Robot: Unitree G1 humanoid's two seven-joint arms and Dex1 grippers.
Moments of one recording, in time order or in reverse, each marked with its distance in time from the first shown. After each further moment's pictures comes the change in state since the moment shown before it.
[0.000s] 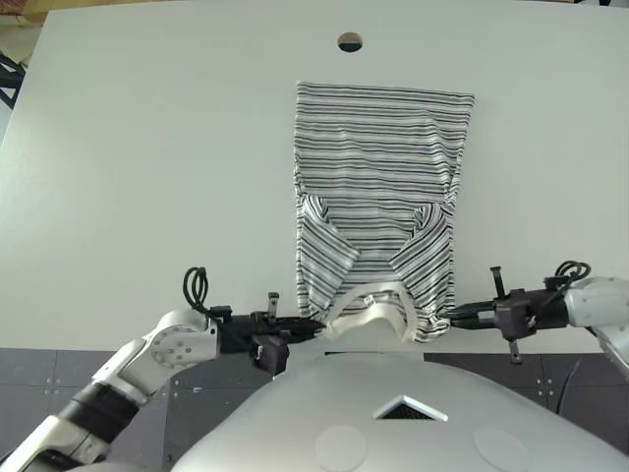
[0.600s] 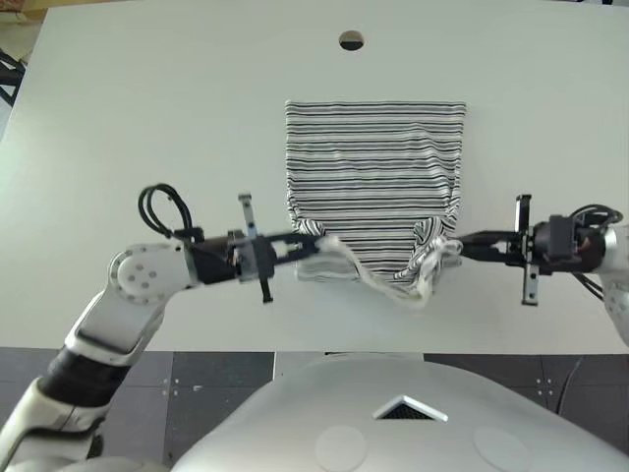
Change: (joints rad) left arm -0.288 -0.149 0.252 -0.116 -0.274 0.387 -0.009; right arm -0.188 0.245 -0.274 -0.042 0.131 0.263 0.013
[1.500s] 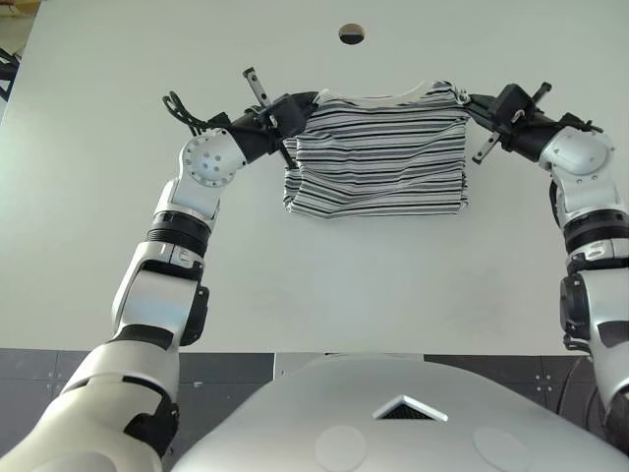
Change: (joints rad) left arm -0.702 -0.443 -0.015 1.174 0.459 -0.374 0.263; right arm -0.712 0.340 0.029 1.173 -0.708 -0.357 -0.578
